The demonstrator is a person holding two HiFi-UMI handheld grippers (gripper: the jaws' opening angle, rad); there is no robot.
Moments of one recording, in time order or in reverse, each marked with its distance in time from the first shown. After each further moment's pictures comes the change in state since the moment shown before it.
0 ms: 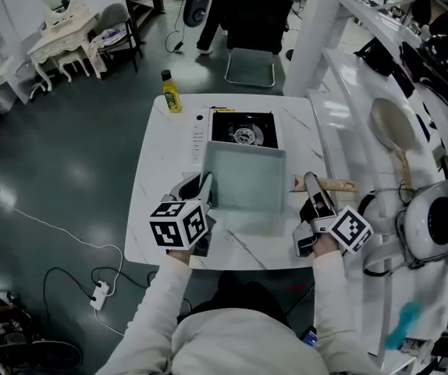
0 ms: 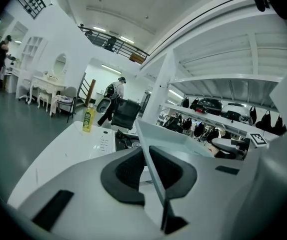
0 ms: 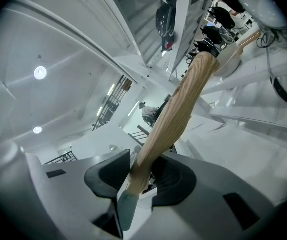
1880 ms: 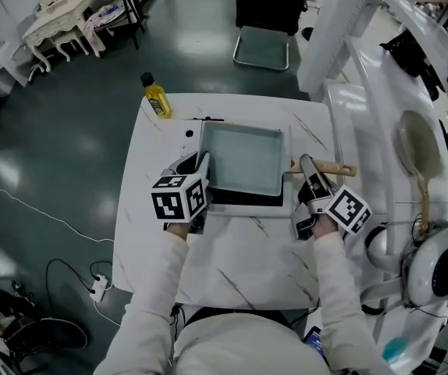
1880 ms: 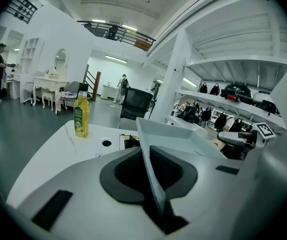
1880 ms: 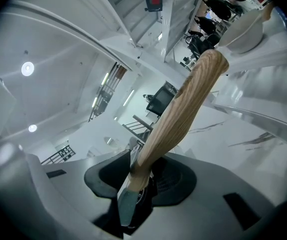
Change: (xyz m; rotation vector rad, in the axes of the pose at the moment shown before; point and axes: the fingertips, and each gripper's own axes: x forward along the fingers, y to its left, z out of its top) left arm 0.187 0.087 0.027 0.023 0.130 0.115; right arm 0.176 -0.117 0.035 0.014 0.151 -0.097
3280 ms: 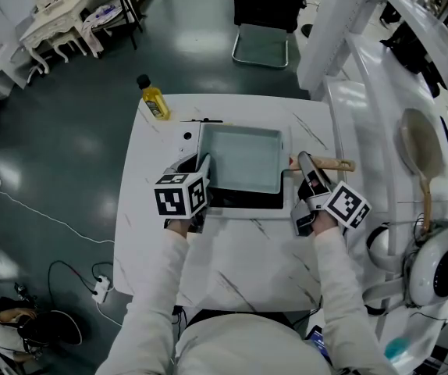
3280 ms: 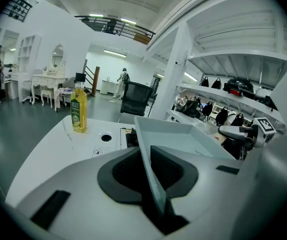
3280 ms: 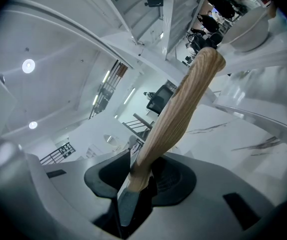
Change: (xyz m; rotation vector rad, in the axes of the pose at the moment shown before) left arm 0.023 0.009 -0.015 0.009 0.065 -0.003; right arm 0.016 -0.013 0.001 -0.026 0.017 0.003
